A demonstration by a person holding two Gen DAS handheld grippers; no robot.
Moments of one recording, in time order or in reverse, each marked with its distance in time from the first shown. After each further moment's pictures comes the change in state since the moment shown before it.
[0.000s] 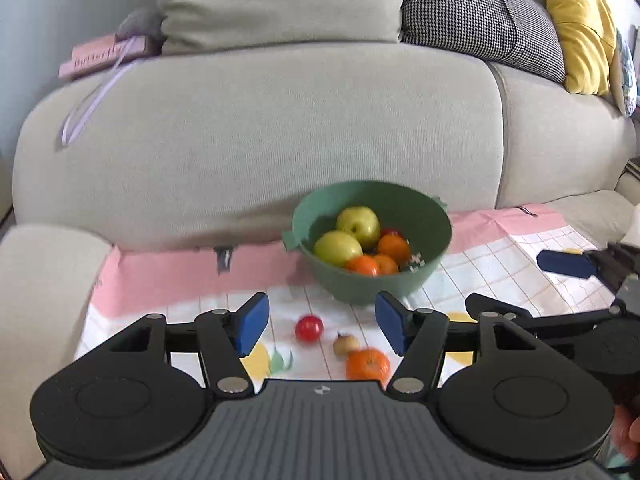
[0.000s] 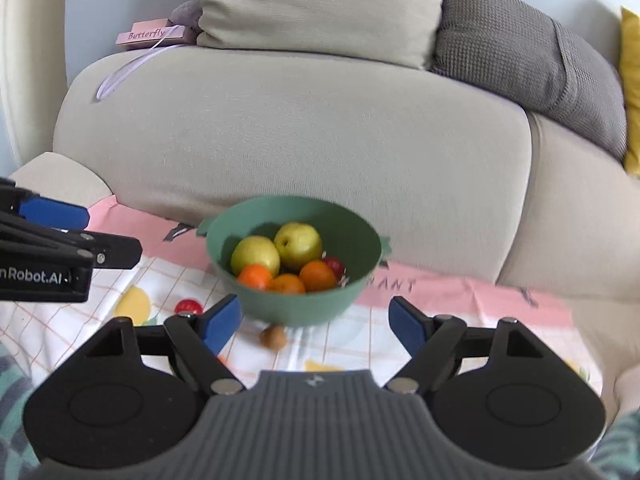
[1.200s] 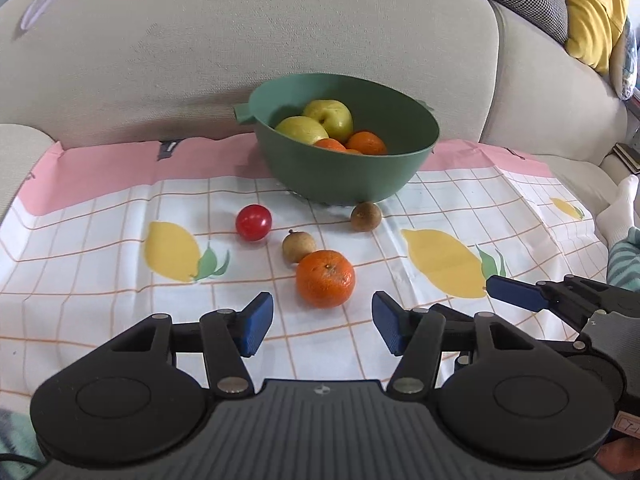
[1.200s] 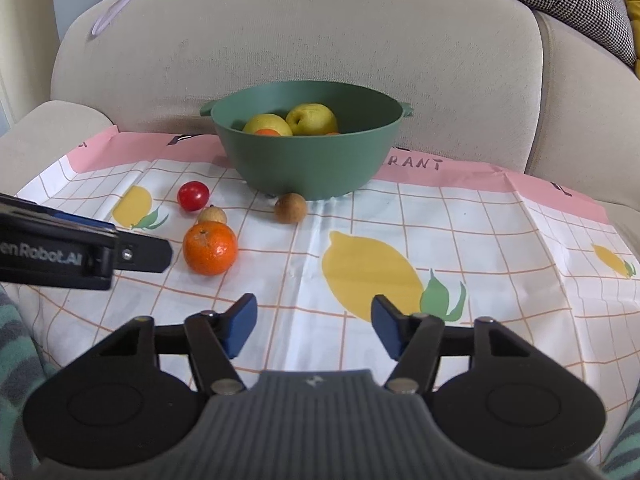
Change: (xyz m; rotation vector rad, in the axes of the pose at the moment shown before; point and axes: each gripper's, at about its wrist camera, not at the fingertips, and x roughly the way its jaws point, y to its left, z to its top) left arm 0.060 -0.011 -0.060 -0.084 0.171 -0.114; right arm 0.036 0.003 -0.077 0.056 0.153 0.048
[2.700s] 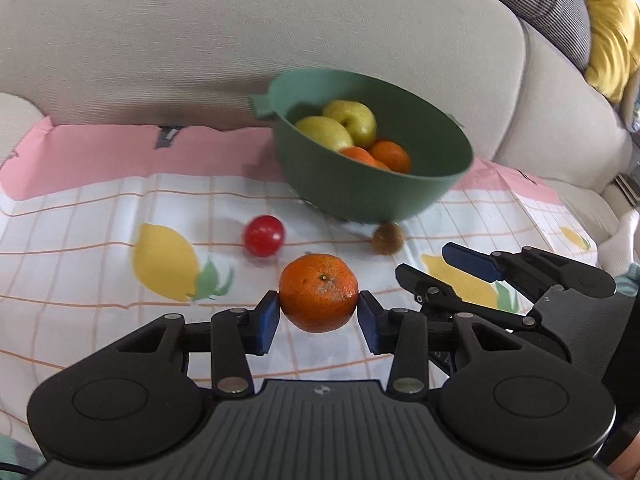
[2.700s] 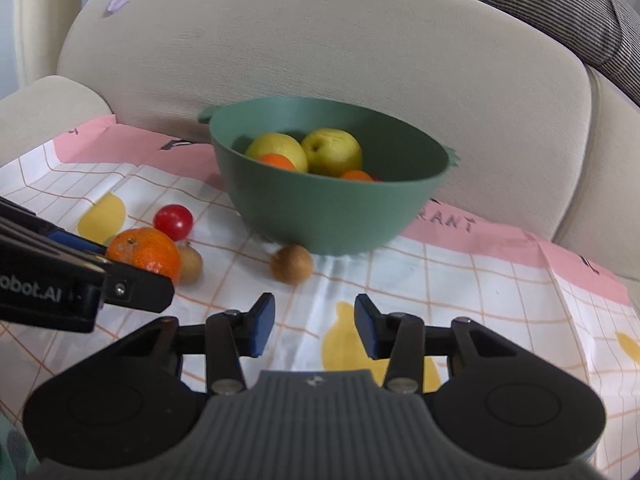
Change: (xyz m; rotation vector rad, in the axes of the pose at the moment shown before) left arm 0.028 0.032 0.017 -0.100 0.008 -0.043; right arm 0.059 0.016 0.032 -0.174 -0.080 -0.002
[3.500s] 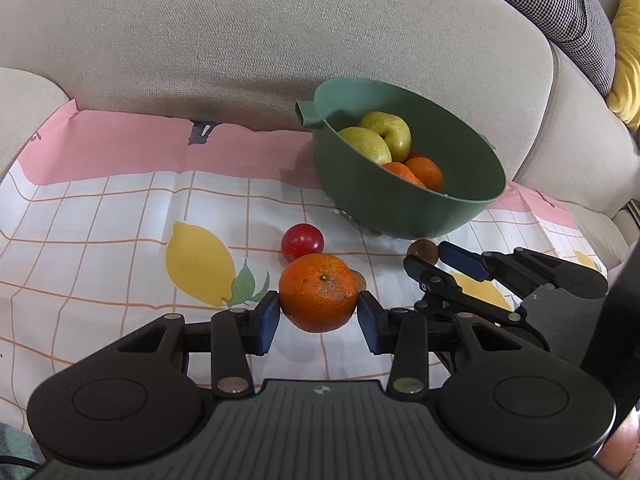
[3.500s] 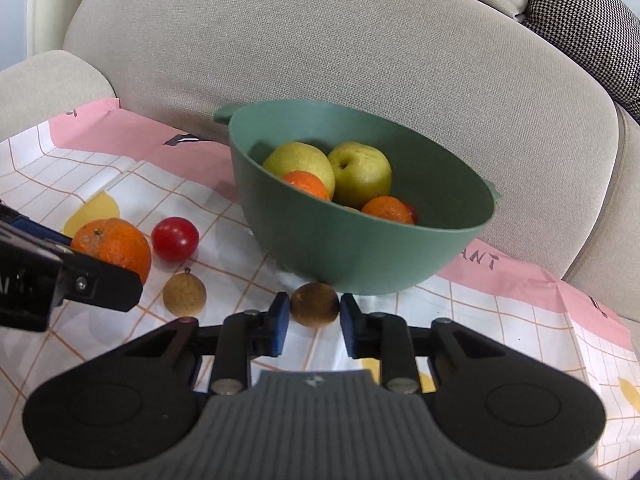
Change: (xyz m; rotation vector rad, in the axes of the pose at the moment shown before) left arm -0.002 0.022 0.005 -0.065 -0.006 0.017; right arm 0.023 0.019 0.017 -0.079 0.005 -0.024
